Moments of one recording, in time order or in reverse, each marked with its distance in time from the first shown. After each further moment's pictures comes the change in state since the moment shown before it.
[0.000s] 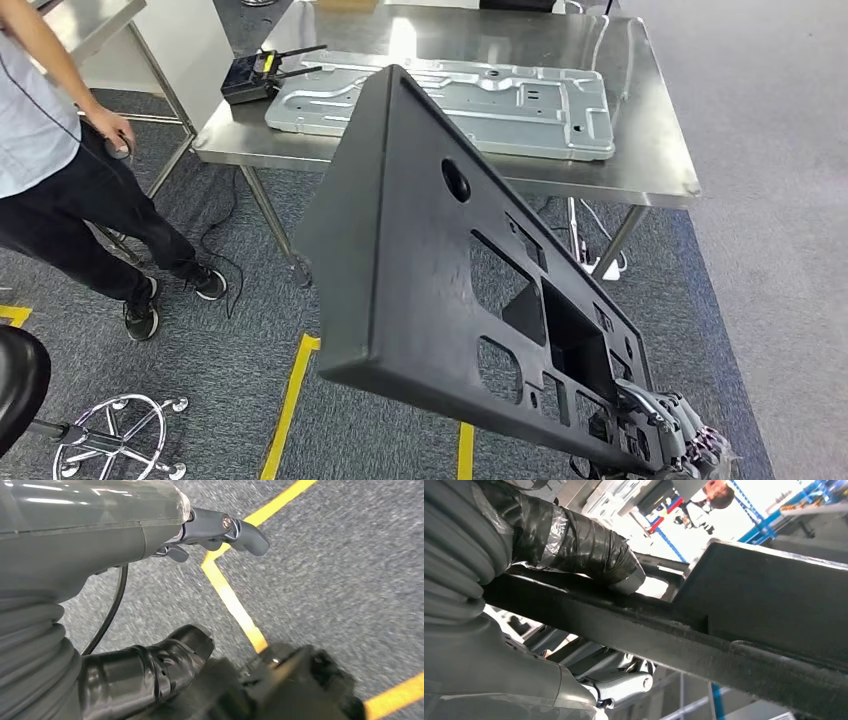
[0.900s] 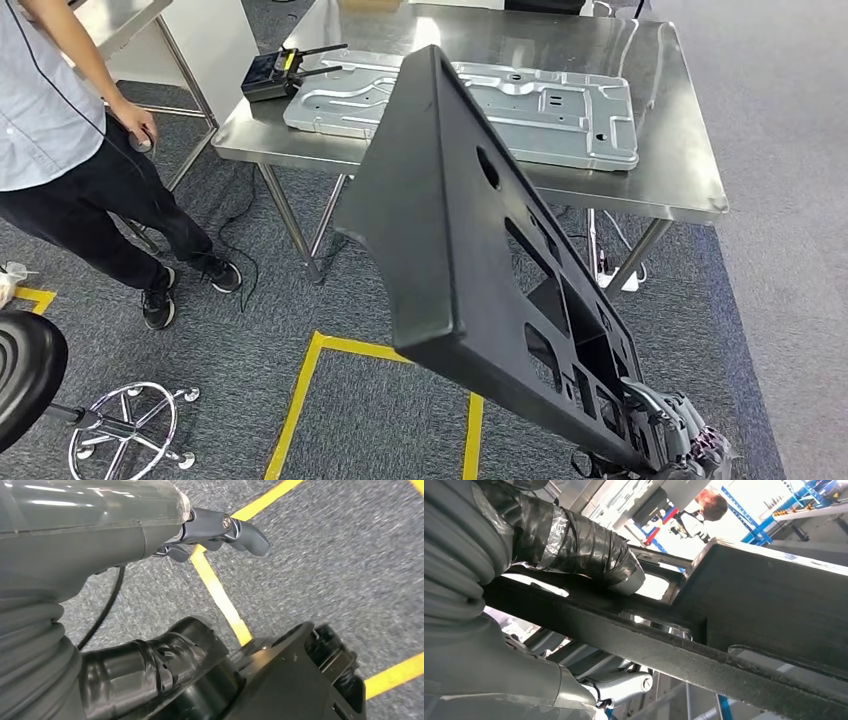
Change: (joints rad) left arm -0.005 -0.001 0.000 0.000 0.000 -0.042 -0.019; right arm 0.000 0.008 -0.001 0.008 -0.023 0.000 0.000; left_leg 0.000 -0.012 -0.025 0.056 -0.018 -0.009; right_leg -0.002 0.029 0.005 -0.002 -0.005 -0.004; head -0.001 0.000
